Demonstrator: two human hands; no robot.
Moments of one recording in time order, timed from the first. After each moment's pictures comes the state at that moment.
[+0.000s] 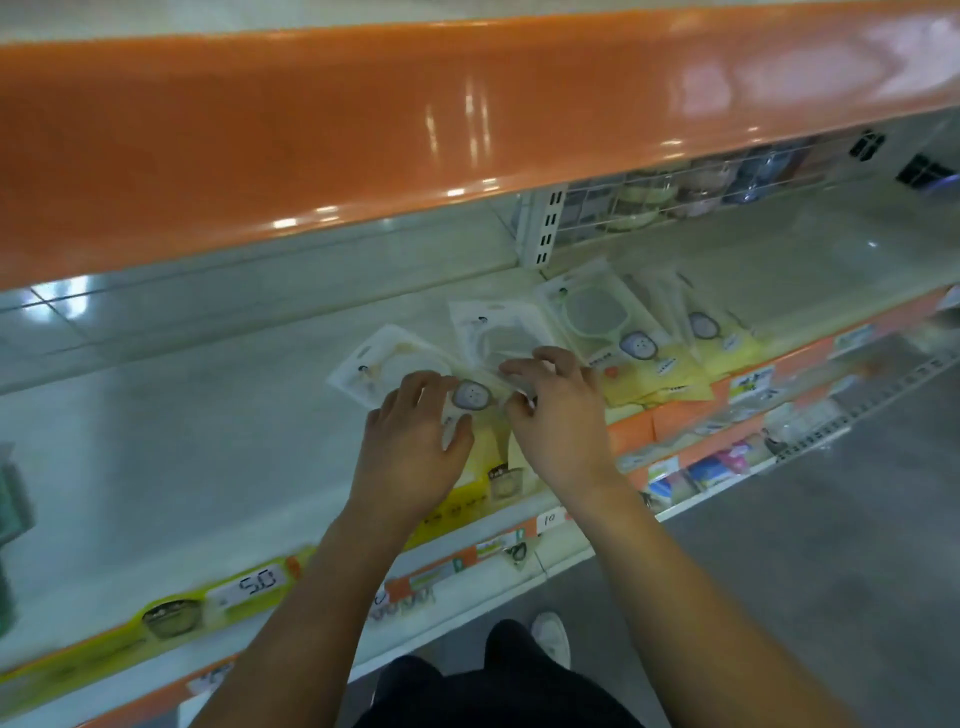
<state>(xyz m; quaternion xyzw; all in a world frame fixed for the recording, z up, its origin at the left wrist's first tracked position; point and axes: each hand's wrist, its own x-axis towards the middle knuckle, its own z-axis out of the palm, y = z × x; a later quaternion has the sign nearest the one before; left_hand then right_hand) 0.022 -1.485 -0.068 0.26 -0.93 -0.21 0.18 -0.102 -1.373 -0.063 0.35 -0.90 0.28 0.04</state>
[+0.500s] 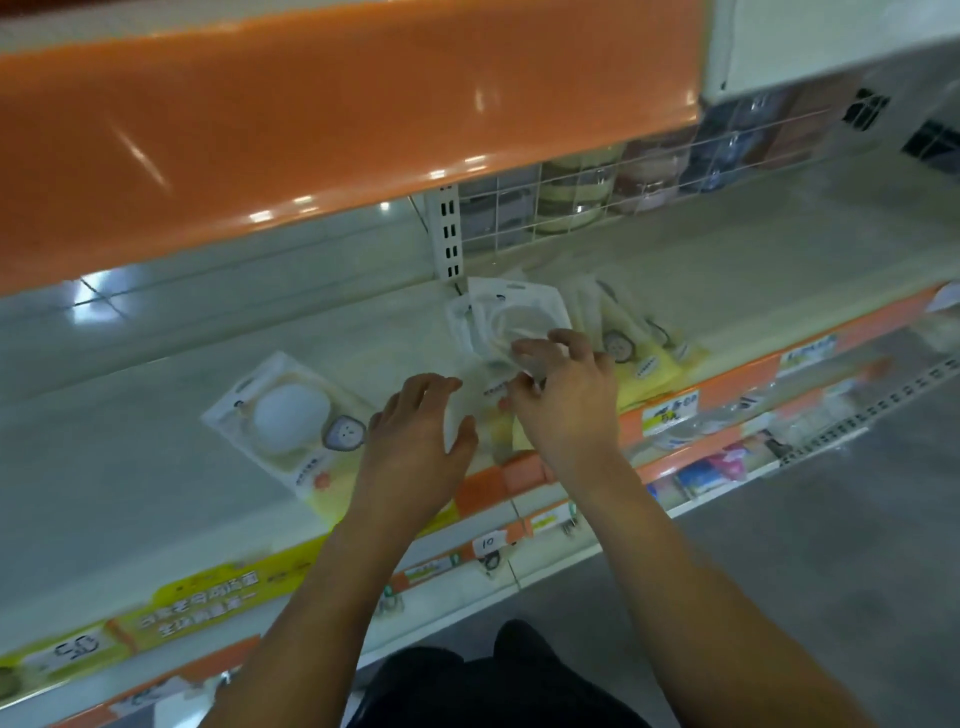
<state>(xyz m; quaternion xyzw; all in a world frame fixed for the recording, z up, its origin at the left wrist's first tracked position) -0.117 -1.394 -0.062 0.27 -0.93 -0.20 0.15 -0.257 -1.297 -0.067 0.30 -0.91 0.29 0.02</state>
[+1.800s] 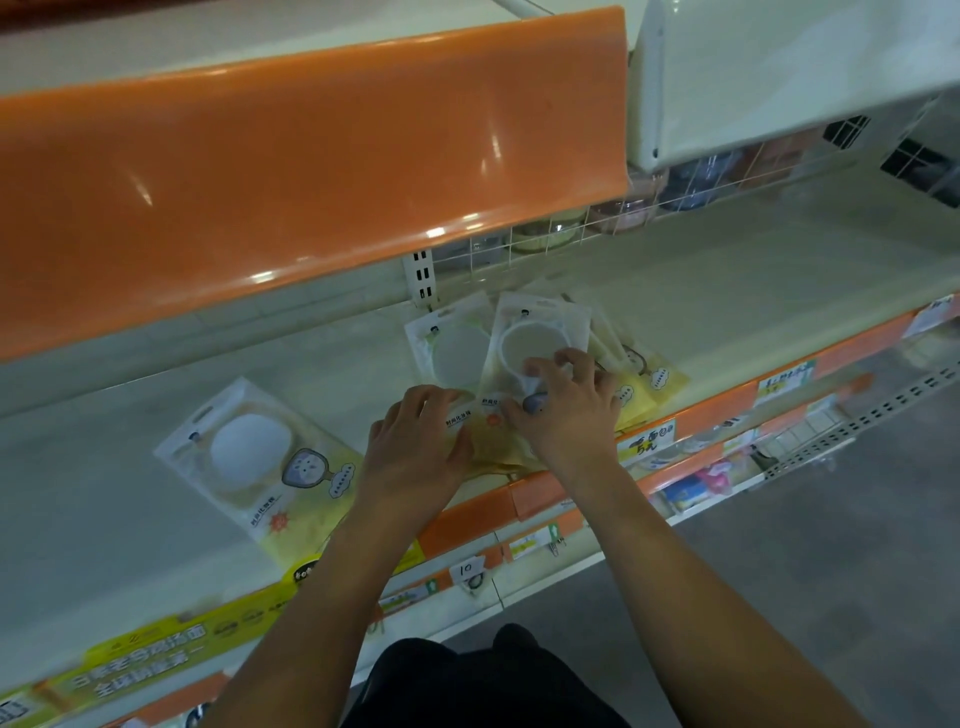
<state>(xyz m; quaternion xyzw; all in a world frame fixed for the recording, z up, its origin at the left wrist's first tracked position) -0.173 -1.393 -0.070 0.29 -0.92 -0.22 0.09 -0.313 -1.286 -0.085 0.28 -0.93 0.24 -0.03</state>
